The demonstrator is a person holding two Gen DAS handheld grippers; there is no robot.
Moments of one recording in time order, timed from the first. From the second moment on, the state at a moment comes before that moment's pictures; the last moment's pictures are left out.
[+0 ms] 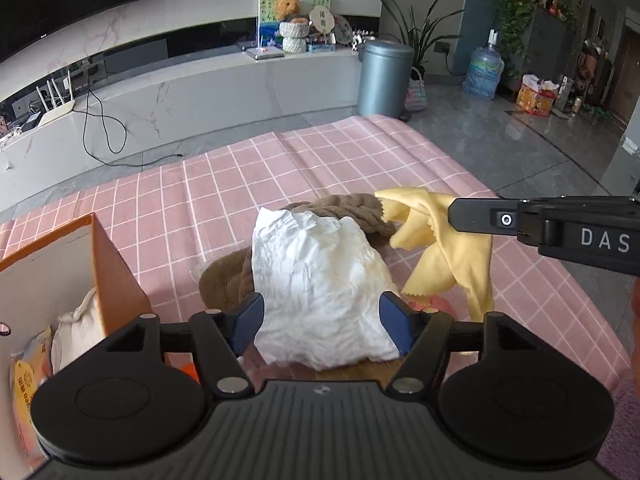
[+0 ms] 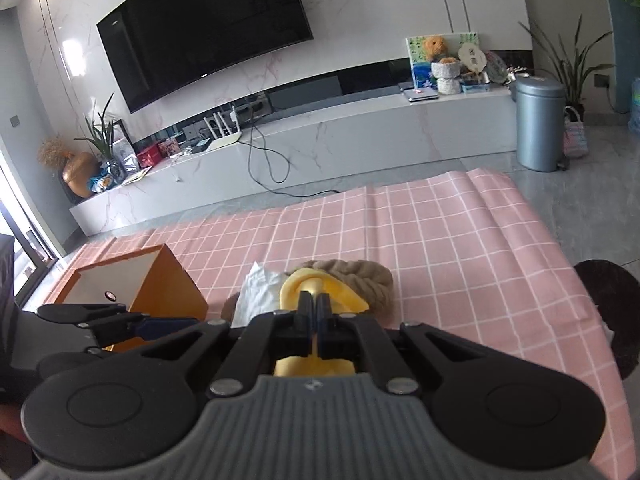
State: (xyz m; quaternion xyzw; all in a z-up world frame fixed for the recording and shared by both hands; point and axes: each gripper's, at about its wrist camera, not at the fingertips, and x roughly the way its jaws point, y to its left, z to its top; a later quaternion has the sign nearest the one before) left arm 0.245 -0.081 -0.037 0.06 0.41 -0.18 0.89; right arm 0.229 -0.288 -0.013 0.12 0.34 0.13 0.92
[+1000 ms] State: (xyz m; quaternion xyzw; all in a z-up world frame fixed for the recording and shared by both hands) left arm 0.264 -0.109 -0.078 0.07 0.42 -0.15 0.89; right arm 0.275 -0.299 -0.088 0.21 0.44 0.15 0.86
